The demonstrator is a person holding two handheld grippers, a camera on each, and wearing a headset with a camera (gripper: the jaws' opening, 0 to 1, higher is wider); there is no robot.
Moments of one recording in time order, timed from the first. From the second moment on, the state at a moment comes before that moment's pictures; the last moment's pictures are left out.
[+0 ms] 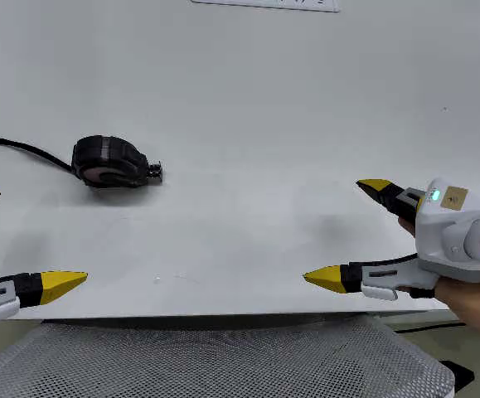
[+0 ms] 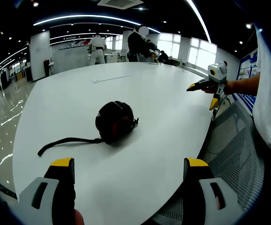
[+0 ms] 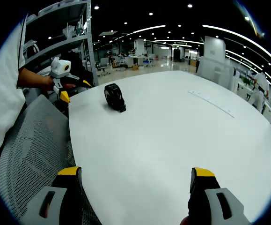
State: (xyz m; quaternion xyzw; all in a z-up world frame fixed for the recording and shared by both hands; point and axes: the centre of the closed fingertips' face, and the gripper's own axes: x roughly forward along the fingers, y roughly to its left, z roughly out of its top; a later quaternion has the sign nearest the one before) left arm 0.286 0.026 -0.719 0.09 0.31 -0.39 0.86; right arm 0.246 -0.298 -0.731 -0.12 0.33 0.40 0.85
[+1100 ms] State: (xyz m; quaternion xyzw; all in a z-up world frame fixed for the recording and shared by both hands) left arm 0.287 0.022 -0.722 0.10 0.31 -0.40 0.86; right arm 0.243 -0.296 -0.743 -0.15 0.34 0.41 0.84
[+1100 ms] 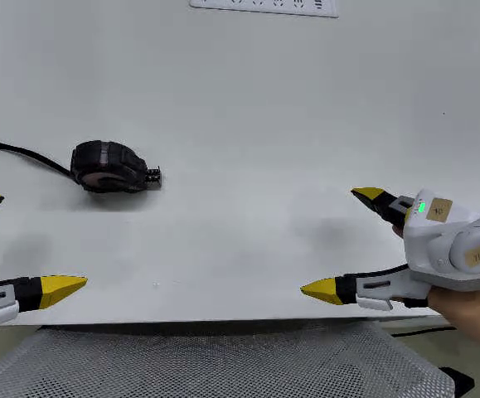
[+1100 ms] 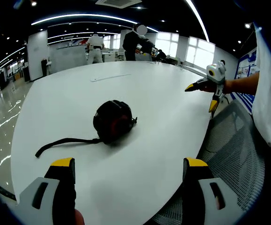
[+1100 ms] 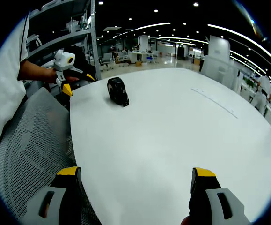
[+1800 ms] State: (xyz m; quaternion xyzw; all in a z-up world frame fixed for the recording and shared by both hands) left arm 0.299 0.012 -0.727 0.11 0.31 -0.44 0.84; right arm 0.260 -0.281 -0.744 -0.15 0.33 0.43 0.83
